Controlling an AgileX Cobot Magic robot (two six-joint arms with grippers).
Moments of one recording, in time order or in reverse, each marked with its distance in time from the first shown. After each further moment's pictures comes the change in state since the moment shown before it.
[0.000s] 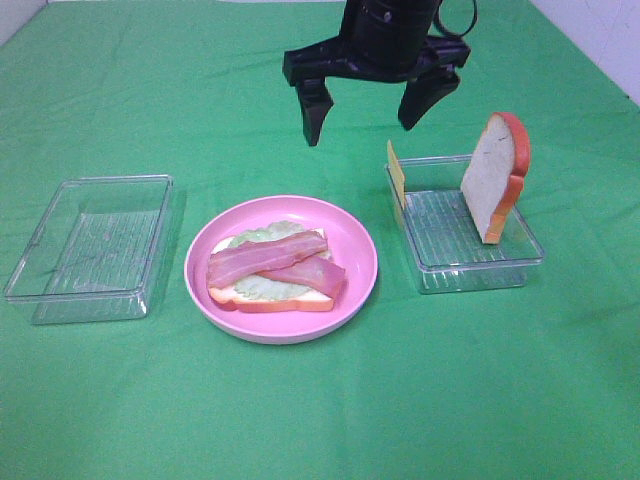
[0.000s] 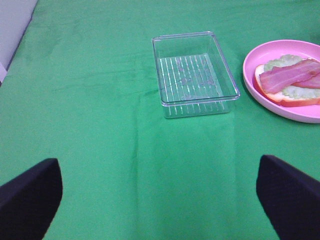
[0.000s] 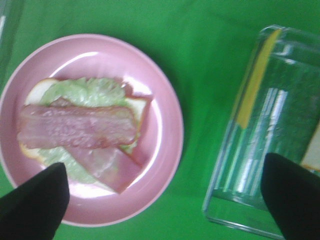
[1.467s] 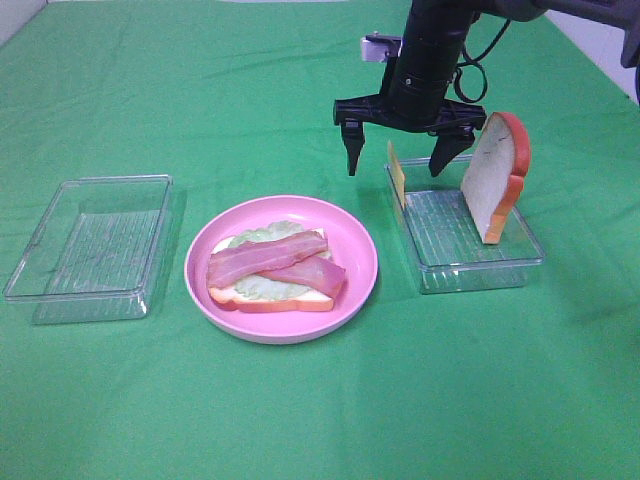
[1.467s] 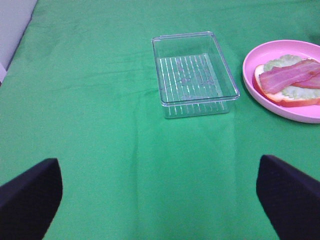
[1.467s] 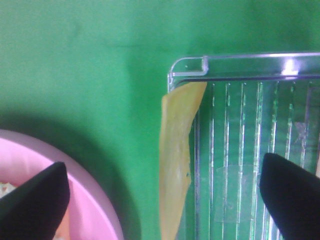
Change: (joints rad) left arm 0.000 0.000 0.000 -0.001 0.000 0.000; right arm -0.177 0.303 -0.166 0.076 -0.031 0.085
